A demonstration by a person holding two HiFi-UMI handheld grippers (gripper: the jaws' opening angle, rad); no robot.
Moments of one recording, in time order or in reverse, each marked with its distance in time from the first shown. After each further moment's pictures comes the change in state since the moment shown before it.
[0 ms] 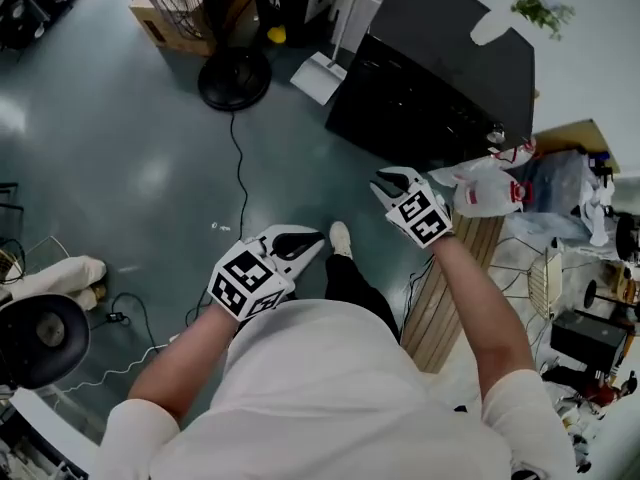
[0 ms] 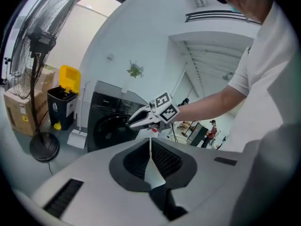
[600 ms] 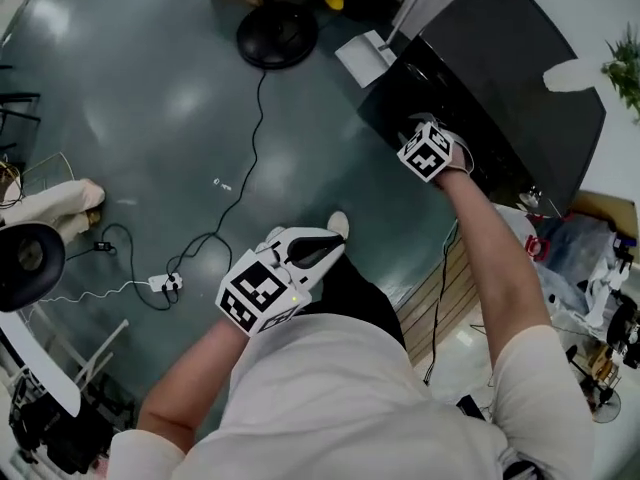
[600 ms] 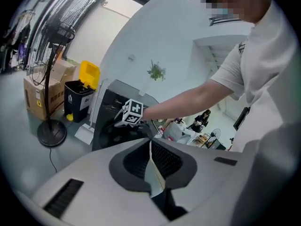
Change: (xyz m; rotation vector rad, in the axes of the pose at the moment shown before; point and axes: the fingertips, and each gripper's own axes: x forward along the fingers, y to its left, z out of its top) left arm 0.094 0.038 0.049 -0.199 -0.073 0.190; right arm 0.169 -0.192 -0.041 -0.361 0.301 0.054
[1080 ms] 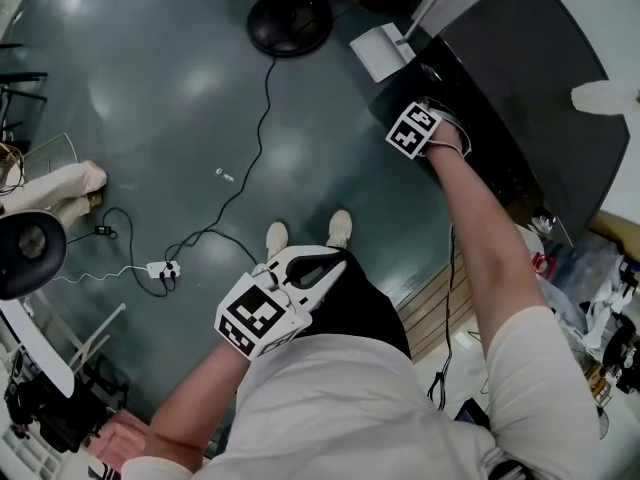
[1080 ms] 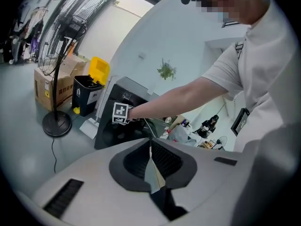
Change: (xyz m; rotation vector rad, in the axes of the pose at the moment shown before) left arm 0.028 0.011 -0.010 -0.106 -0.005 0.080; right arm 0.103 -0.042 -0.012 -0.149 0.219 -0.043
